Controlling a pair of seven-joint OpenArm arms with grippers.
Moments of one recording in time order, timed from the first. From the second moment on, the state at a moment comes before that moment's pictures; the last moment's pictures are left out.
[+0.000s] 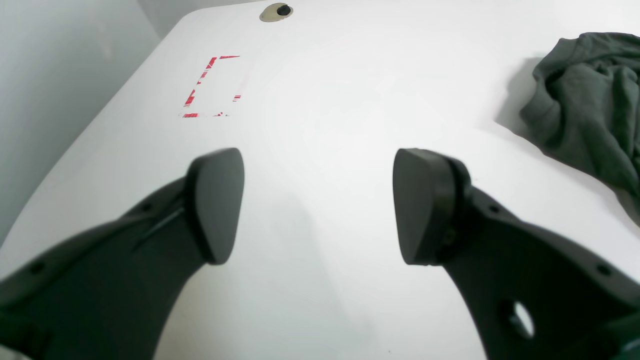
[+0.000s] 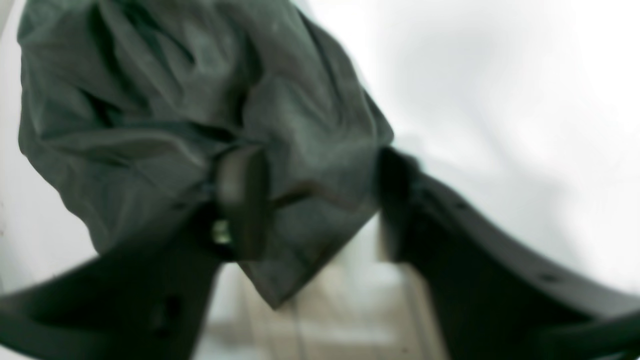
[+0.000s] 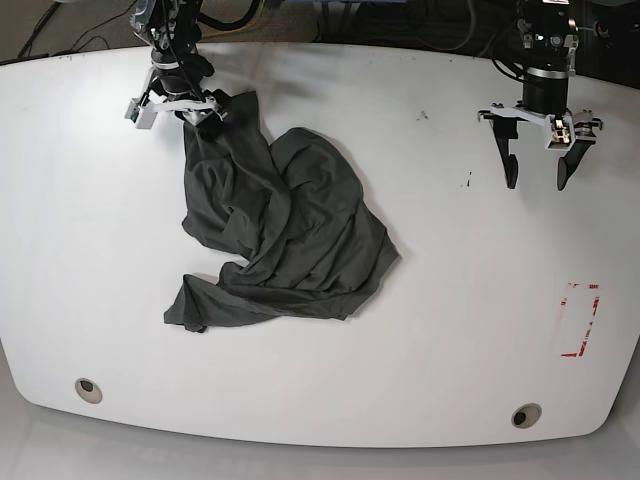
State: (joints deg) left arm 35.7 -14.0 -12.0 106.6 -8.5 -1.9 -5.9; right arm -31.5 -8.2 23.6 105.7 36.8 2.1 -37.1
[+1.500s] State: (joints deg) left arm 15.6 -11.4 -4.4 106.6 -8.5 -9.6 16.7; right arm -32.8 -1.3 13.8 110.9 36.8 4.5 -37.5
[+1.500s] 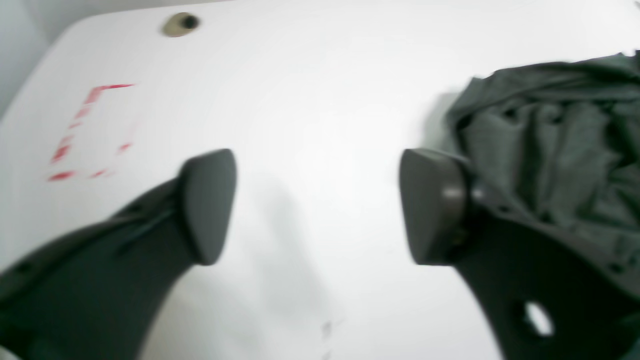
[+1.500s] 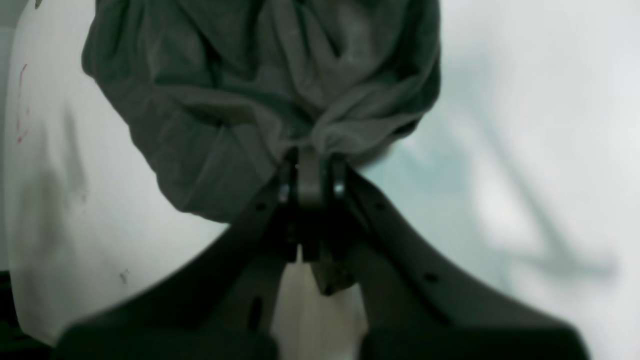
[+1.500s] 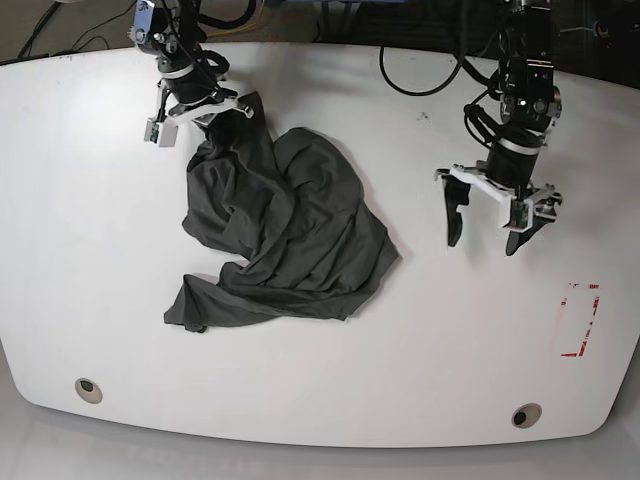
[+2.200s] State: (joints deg) left arm 3.2 -4.5 3.1 97.0 -8.2 -9.5 27.3; right arm -32.0 0.5 13.7 110.9 36.8 5.0 -37.7
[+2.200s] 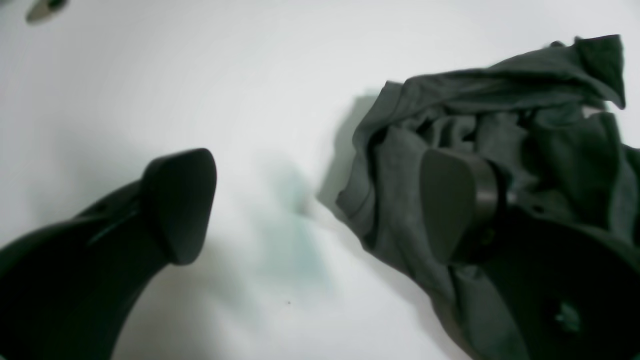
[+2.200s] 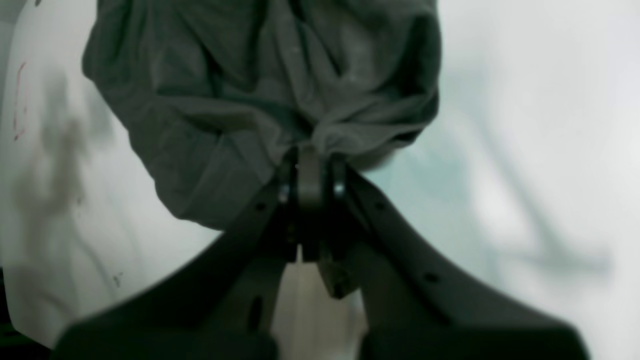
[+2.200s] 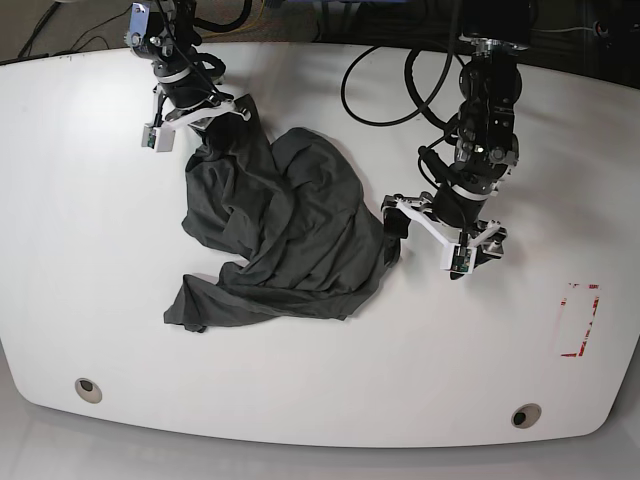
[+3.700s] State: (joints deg) left arm -5.8 -0.9 9.6 70.8 -8.2 -9.5 20.8; right arm -31.7 3.5 13.9 110.8 36.8 4.9 -37.7
